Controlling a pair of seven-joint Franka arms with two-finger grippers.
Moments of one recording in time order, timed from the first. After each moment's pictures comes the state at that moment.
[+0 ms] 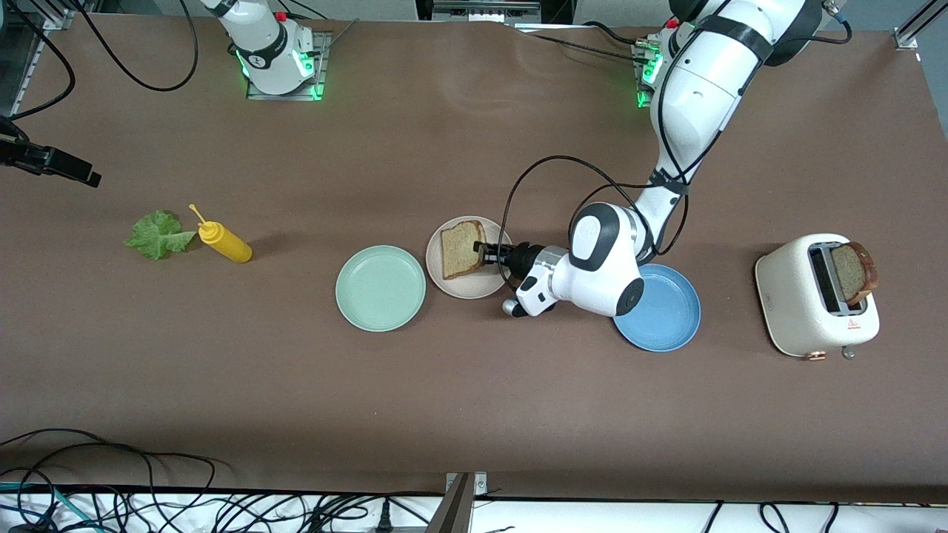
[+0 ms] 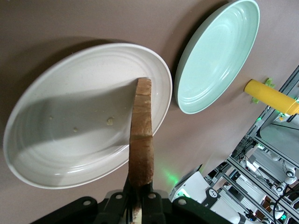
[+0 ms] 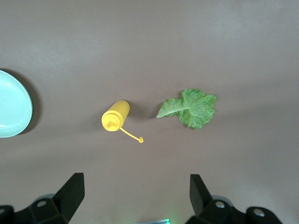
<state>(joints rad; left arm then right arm) -0.34 0.86 -0.19 -1.40 -0.90 1.94 -0.11 -0.09 0.00 -0.08 -1.73 -0.01 1.60 0.04</state>
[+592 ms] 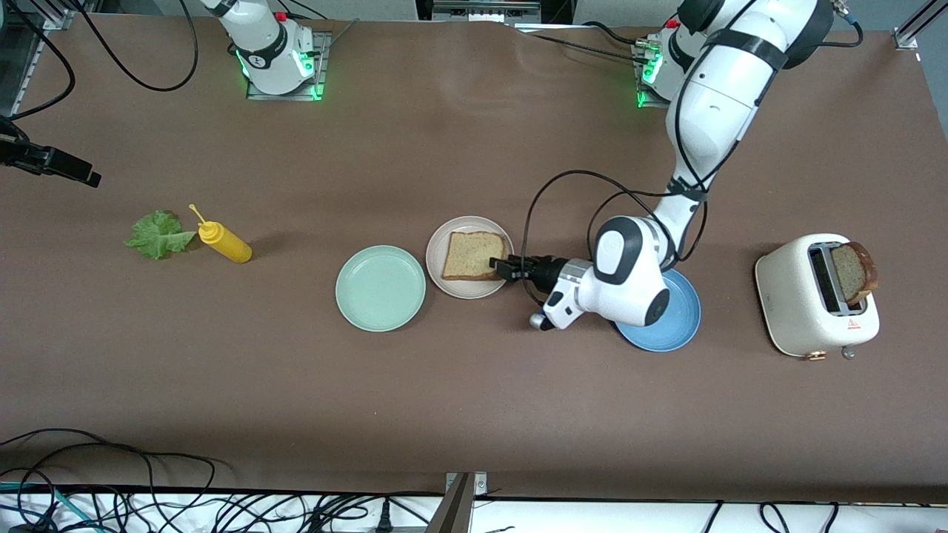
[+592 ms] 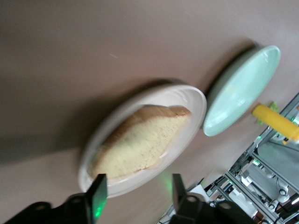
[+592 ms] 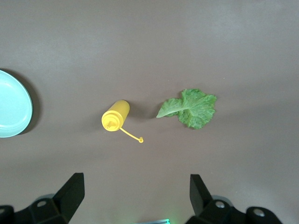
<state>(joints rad) -0.27 0.89 -0.16 -1.43 -0.88 1.94 -0.10 -0.09 0.00 -0.08 -1.73 -0.01 1.60 0.04</state>
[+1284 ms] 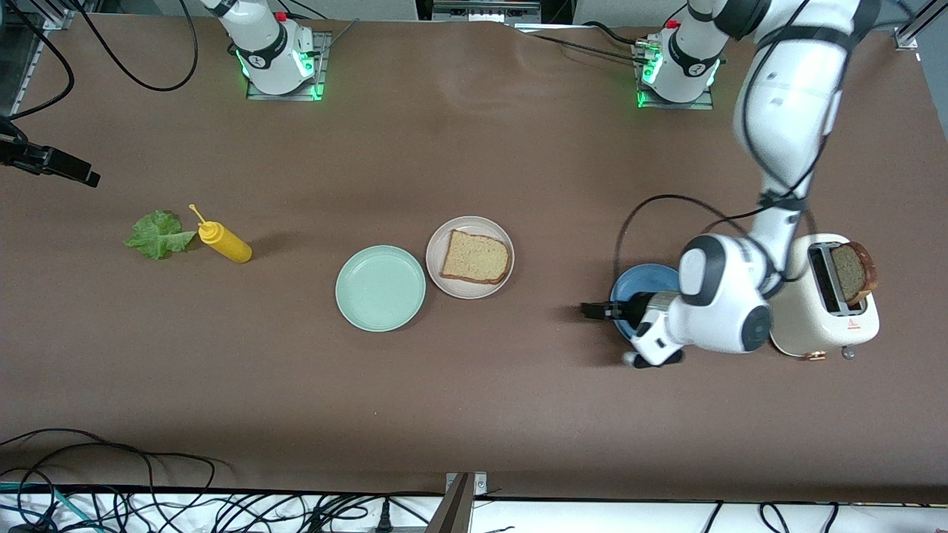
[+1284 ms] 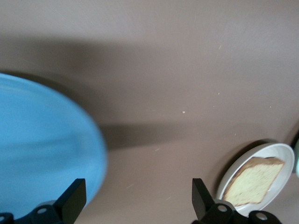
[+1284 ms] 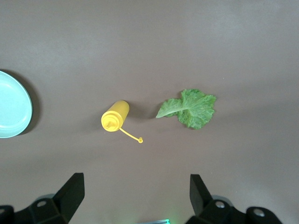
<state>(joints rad) -0.13 0.72 -0.08 -1.38 -0.33 1.90 -0.08 -0.09 0.00 -0.08 -1.72 -0.01 1.60 0.04</state>
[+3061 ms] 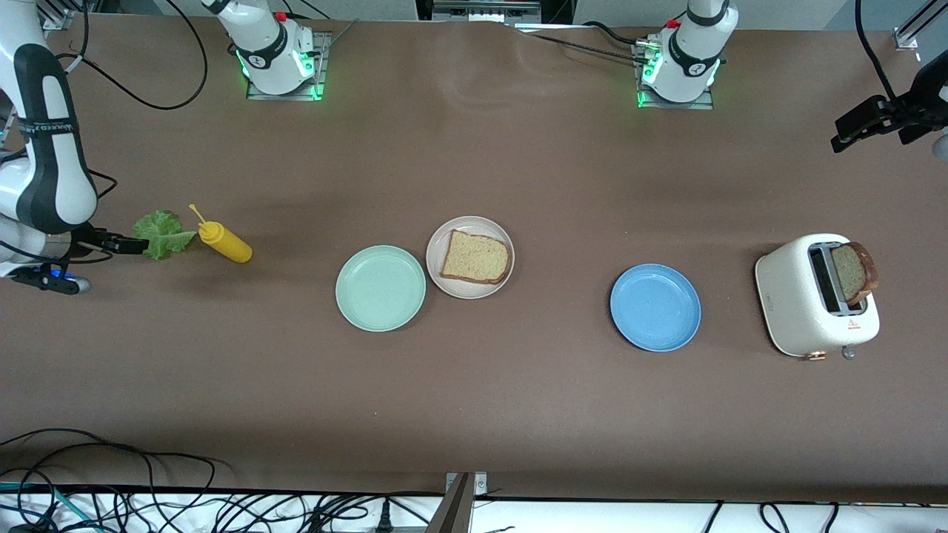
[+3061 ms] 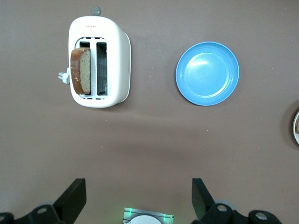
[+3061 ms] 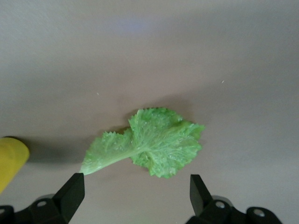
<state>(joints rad) -0.04 -0.08 0.06 -1.60 0.04 1.42 -0.11 -0.21 0.47 -0.13 -1.81 -0.06 1.93 -0.06</state>
